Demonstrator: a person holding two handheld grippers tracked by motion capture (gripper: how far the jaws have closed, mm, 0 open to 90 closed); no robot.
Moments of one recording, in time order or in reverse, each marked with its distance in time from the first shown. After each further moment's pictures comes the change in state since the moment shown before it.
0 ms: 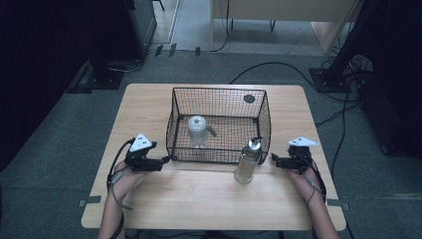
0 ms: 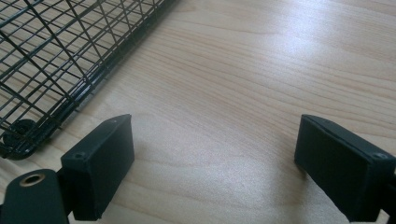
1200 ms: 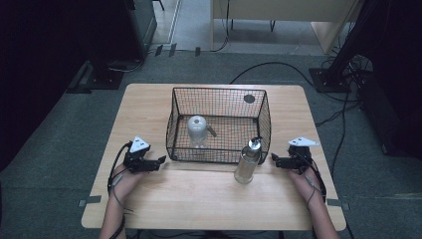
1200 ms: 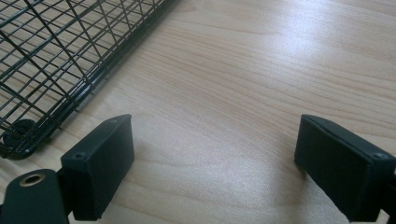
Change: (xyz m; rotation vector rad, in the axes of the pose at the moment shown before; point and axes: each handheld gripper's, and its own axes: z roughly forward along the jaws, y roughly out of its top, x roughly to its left) left arm 0.017 -0.026 0.017 0.054 0.089 -0.069; right arm 0.000 0.000 0.000 0.000 0.000 0.000
